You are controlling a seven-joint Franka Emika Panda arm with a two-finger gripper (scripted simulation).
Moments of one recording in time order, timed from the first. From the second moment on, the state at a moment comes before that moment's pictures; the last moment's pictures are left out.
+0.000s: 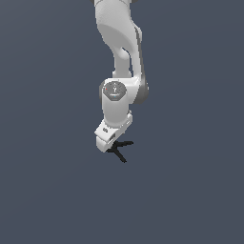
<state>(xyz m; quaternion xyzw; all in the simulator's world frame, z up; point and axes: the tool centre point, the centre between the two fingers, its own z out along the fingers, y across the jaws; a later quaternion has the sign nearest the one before) 0.002 -0.027 0.096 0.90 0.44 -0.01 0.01</state>
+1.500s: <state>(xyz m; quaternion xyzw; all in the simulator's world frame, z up) 0.001 -0.036 0.043 0.83 0.56 0.00 0.00</state>
